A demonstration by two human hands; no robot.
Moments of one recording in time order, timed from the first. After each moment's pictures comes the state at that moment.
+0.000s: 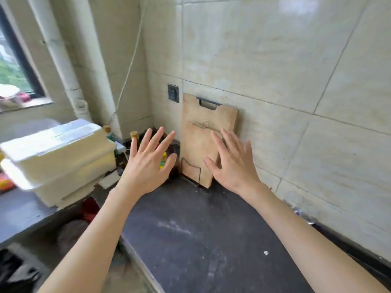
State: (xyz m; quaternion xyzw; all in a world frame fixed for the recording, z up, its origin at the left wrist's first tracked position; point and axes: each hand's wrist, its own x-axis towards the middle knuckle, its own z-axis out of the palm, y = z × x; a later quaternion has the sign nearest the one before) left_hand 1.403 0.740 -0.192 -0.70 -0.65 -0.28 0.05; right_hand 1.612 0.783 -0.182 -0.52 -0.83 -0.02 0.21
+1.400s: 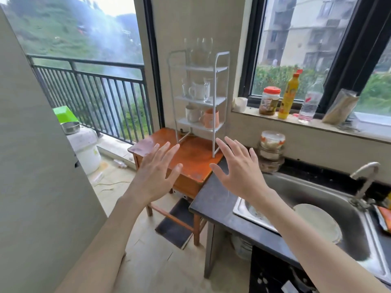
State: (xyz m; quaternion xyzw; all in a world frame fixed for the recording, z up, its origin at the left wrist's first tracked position) left_hand 0.742 0.035 -0.192 -0.14 -0.96 -0.18 0.14; right_hand 0.749 0.255 -0.184 0.12 -0.96 0.15 0.18
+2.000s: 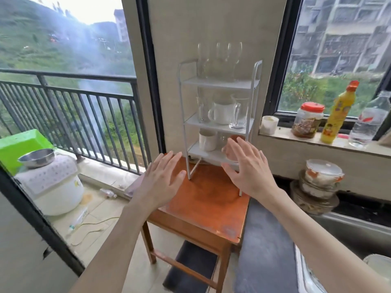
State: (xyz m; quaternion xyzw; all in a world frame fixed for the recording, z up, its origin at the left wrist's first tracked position) left_hand 0.418 -0.084 -0.210 -0.20 -0.95 -0.22 0.11; right_hand 0.450 0.149 -0.185 0.04 -0.96 0.16 0.22
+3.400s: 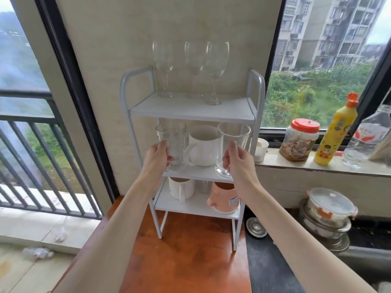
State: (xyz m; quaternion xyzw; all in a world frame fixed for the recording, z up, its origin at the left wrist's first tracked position) left_hand 0.080 0.039 -0.177 -0.07 -0.71 -0.70 -0.04; right_hand 0.191 0.190 -0.167 -0.17 -0.69 0.64 0.28
